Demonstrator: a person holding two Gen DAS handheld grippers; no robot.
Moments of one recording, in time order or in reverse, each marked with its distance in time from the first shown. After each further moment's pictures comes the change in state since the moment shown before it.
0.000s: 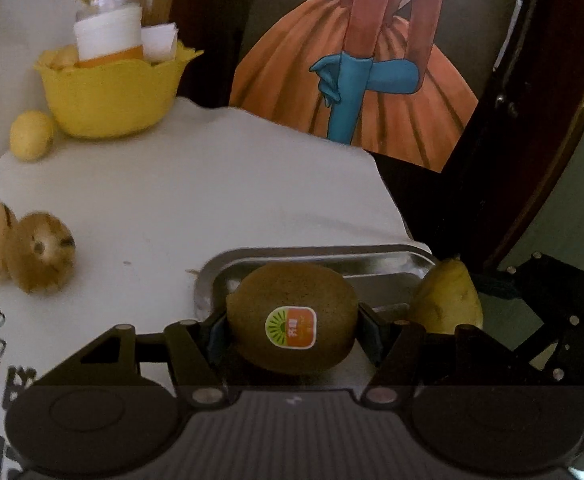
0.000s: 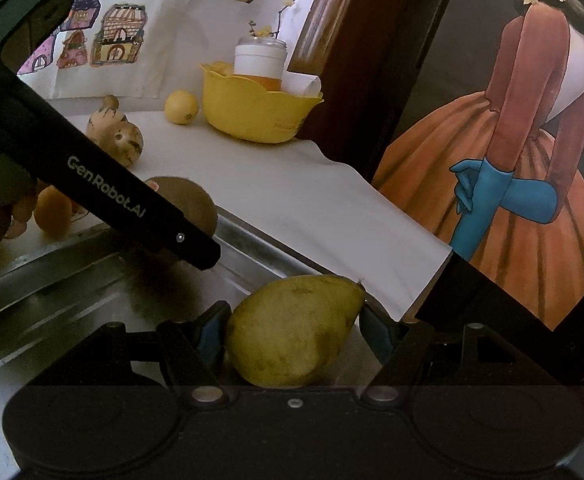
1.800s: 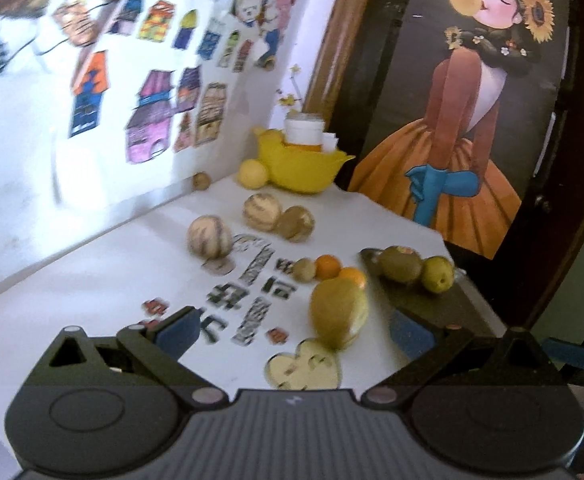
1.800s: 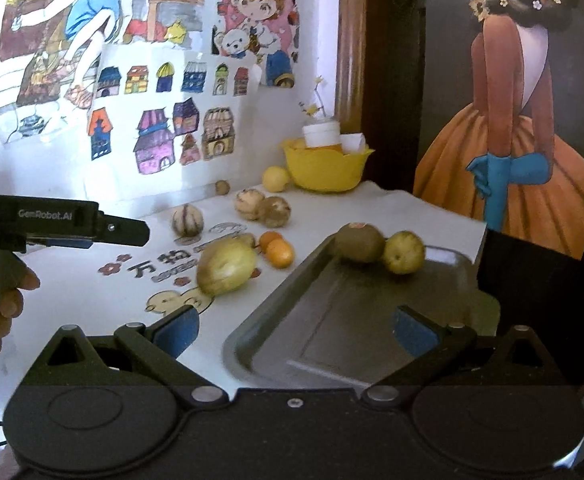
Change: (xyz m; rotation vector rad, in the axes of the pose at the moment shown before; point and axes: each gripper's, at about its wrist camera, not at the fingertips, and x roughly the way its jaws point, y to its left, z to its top) left arm -0.253 0.049 -0.162 -0.175 -0.328 0.241; right arm -0.194 0.132 -0.023 0.276 -0.135 0.101
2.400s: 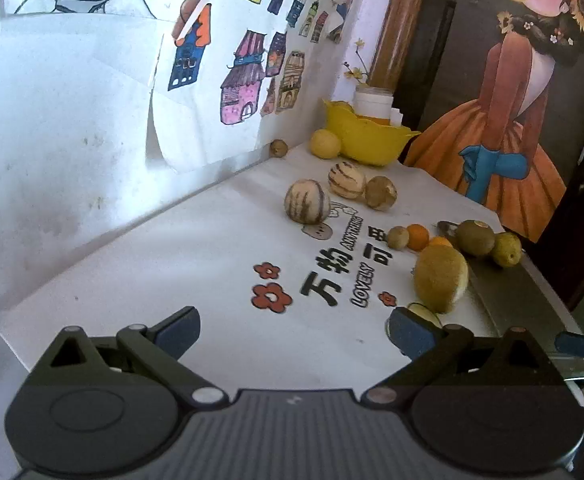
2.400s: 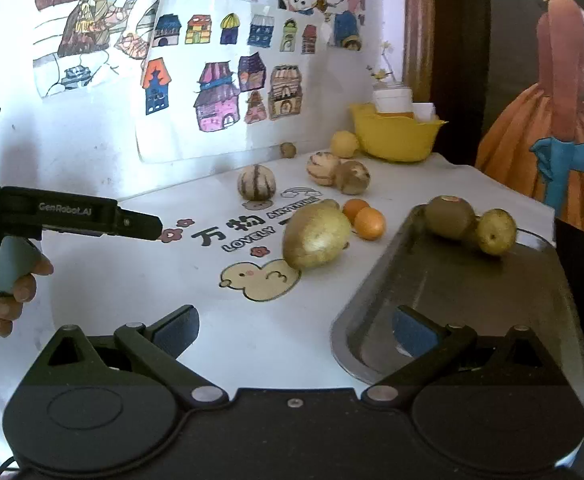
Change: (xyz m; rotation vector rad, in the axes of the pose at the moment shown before) left arm -0.002 0.070 -0.006 -0.025 0.082 0.106; right arm 0.039 0.056 0.001 -0.048 0.105 0.135
